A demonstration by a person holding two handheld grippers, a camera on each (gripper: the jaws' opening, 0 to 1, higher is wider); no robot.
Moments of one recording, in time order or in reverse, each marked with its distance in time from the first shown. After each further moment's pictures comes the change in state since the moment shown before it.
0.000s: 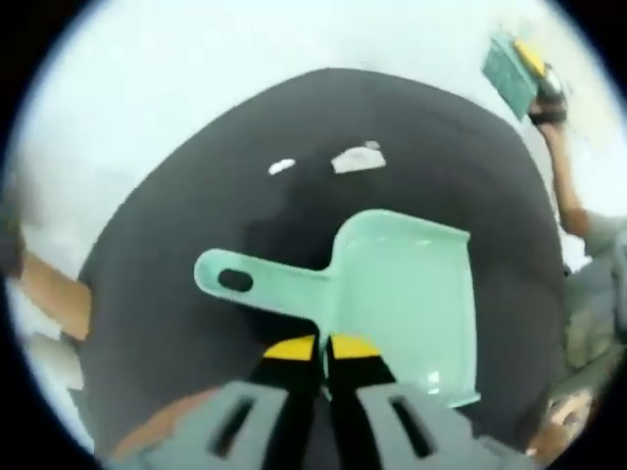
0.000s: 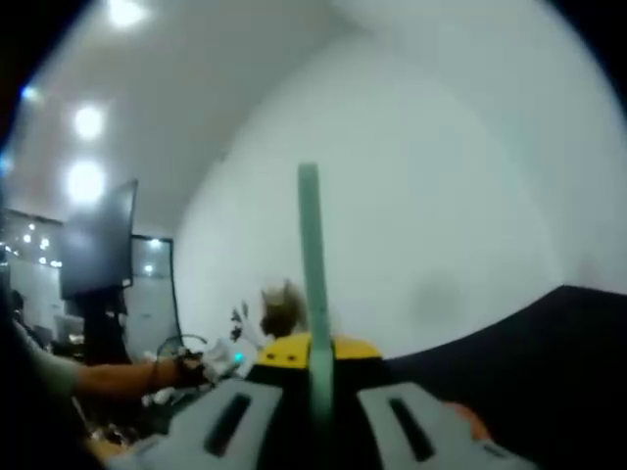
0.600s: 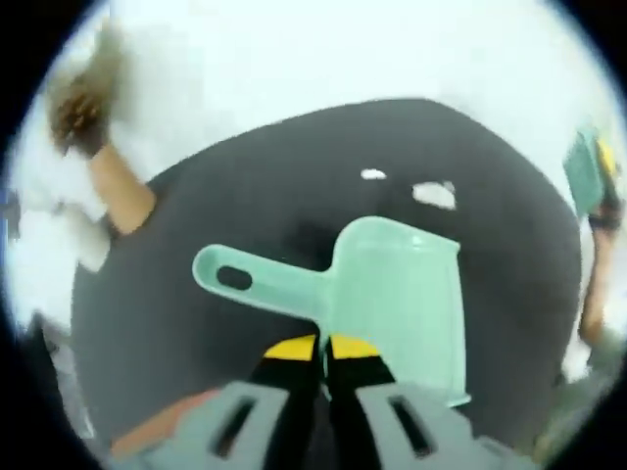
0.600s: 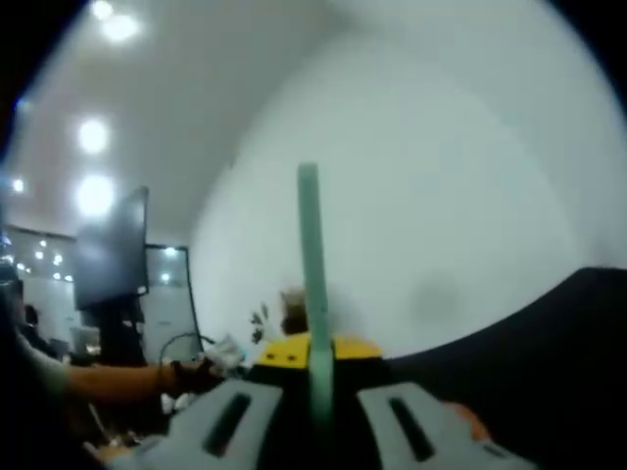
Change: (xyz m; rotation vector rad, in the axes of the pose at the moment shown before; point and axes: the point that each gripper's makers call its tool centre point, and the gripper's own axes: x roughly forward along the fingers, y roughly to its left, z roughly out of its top) left arm -0.044 0.013 -0.010 -0.490 -0.064 0.218; right arm 0.003 0.022 -0.003 0.061 -0.002 0.080
